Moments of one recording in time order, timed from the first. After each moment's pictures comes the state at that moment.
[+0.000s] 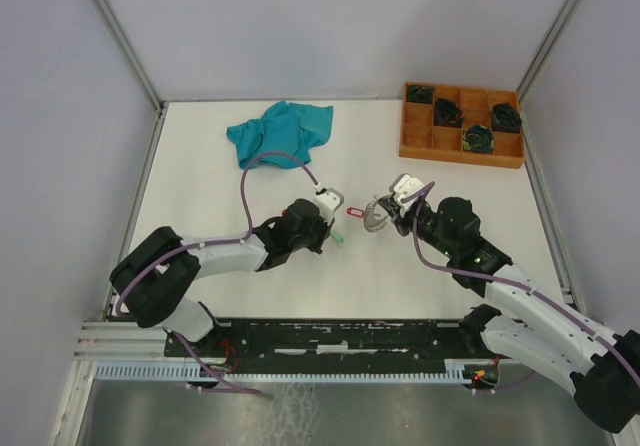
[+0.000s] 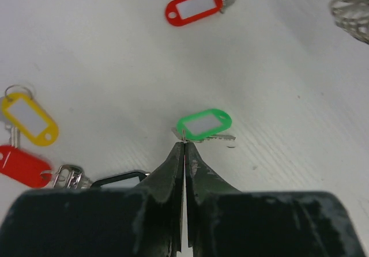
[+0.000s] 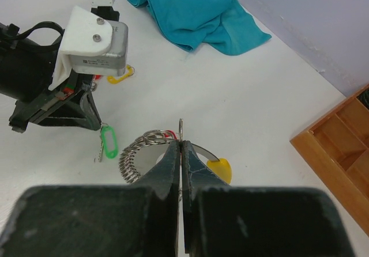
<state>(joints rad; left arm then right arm) -0.84 1.52 0.67 0.21 -0.06 -0.10 0.63 0.85 0.53 0.16 -0.13 -0.28</state>
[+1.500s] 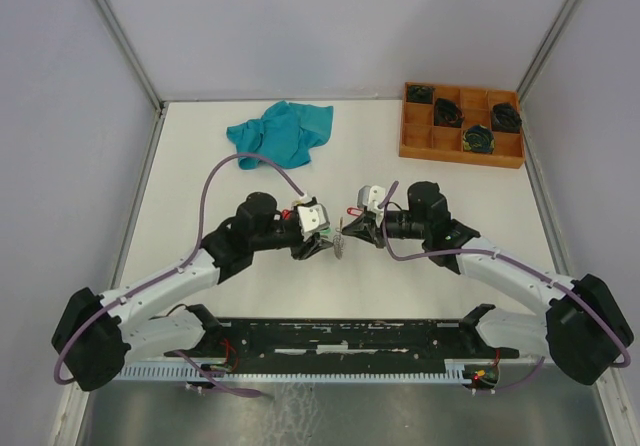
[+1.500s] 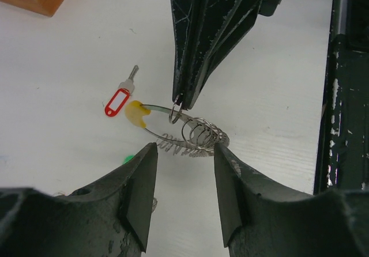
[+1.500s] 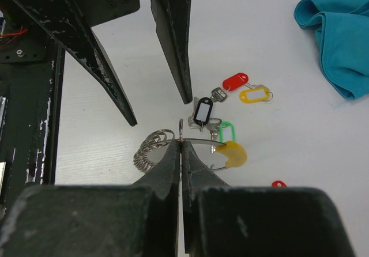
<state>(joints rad) -0.76 1.05 0.63 0.04 0.45 0.32 0.63 1.16 0.61 0.23 -0.71 -0.31</state>
